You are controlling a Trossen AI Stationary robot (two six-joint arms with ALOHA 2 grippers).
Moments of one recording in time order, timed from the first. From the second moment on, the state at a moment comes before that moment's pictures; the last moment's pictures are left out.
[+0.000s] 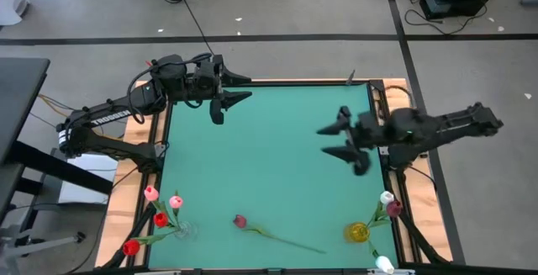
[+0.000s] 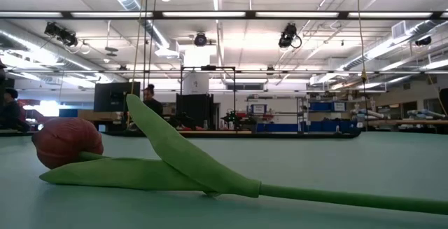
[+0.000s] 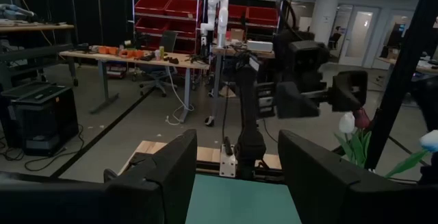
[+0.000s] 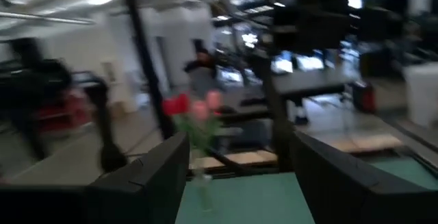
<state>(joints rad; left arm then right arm) 0.34 1.15 1.22 -0.02 0.27 -0.09 0.21 0.84 0.79 0.17 0.08 0.21</state>
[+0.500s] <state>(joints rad) 0.35 1.15 1.22 -0.01 0.27 0.07 -0.10 1.14 0.98 -0.09 0.10 0.55</state>
